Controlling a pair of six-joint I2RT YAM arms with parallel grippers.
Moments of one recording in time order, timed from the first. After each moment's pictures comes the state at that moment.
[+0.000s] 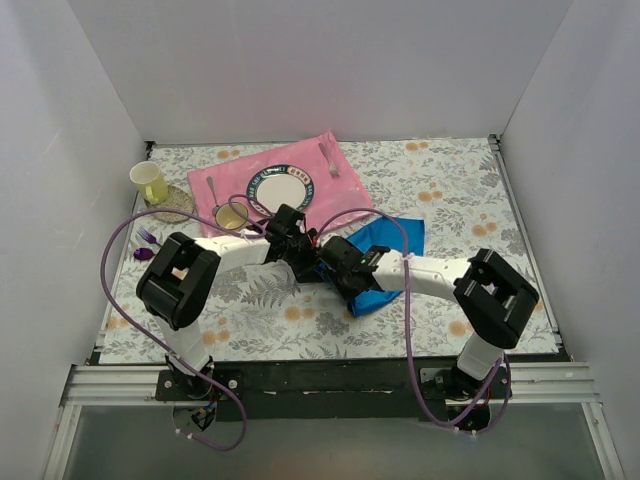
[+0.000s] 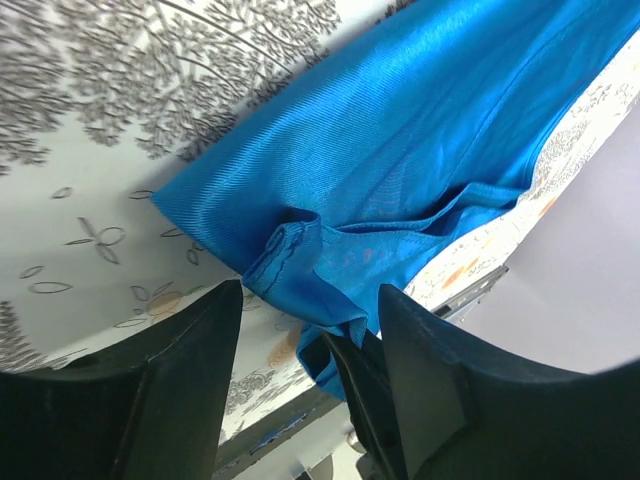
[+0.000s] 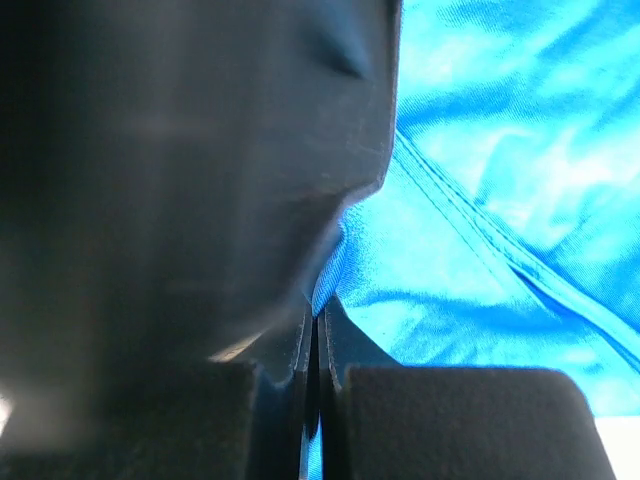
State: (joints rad) left arm -0.59 1.79 1.00 -0.19 0.39 -1.11; right arm 0.99 1.68 1.01 -0.47 0.22 0.26
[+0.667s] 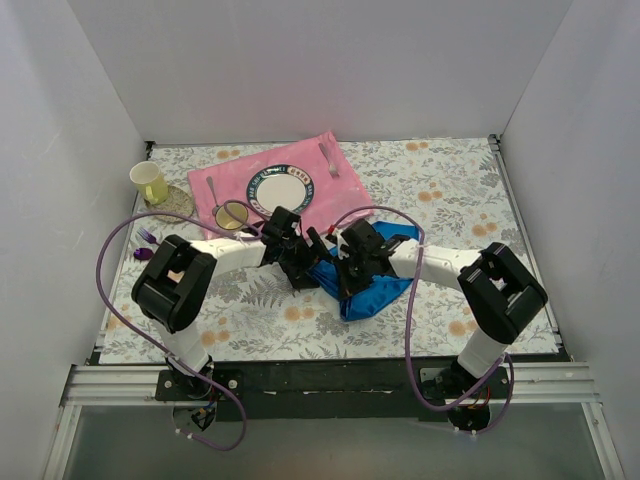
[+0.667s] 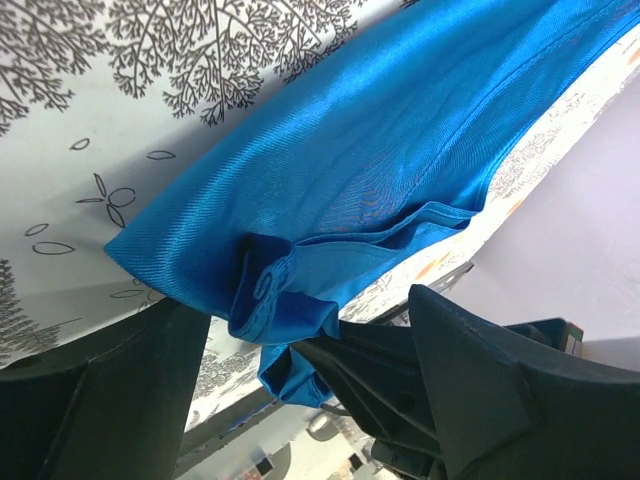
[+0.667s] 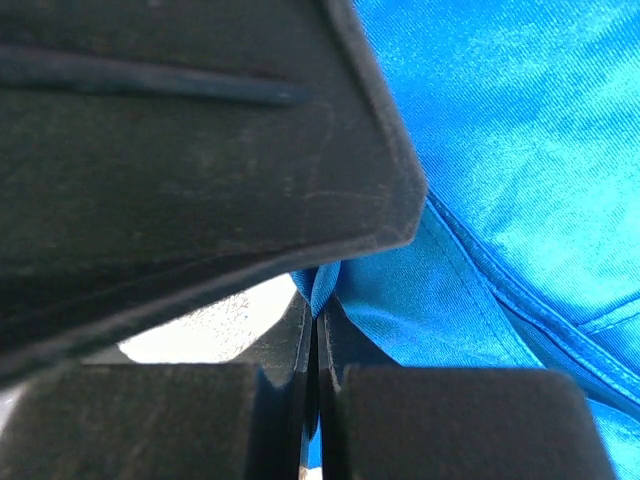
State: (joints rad) left arm -0.58 1.75 0.96 -0.18 0.43 -1.19; right arm 0.79 1.67 0.95 -0.36 -0.29 0.32
